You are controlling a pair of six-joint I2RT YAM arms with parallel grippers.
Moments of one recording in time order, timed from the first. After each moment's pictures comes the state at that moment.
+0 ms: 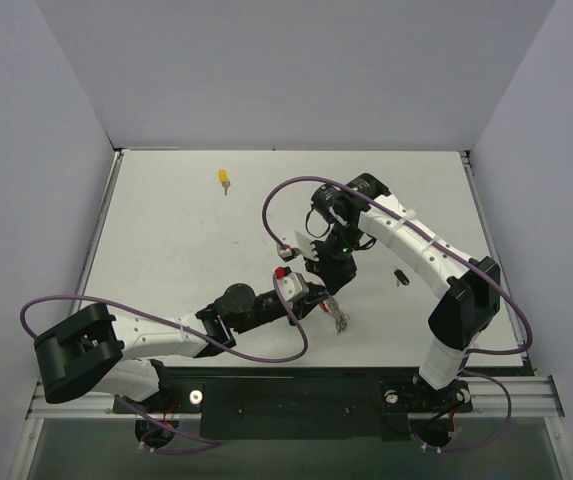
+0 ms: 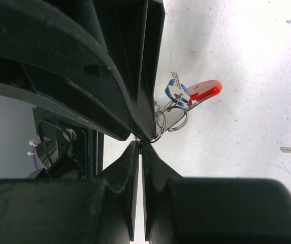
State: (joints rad) left arm -1.11 1.33 0.48 0.89 0.07 0.00; right arm 0.68 1.73 1.66 -1.52 -0.49 -0.99
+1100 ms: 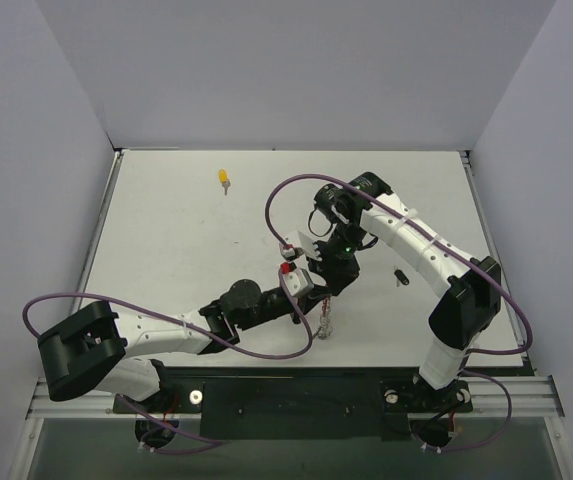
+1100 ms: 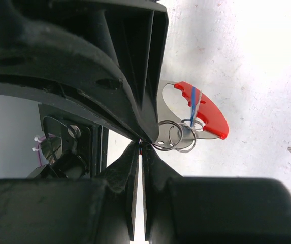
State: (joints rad) left arm -1.10 1.35 0.52 0.83 0.07 -0.03; right arm 0.67 1.73 1.66 -1.55 -0.51 -1.02
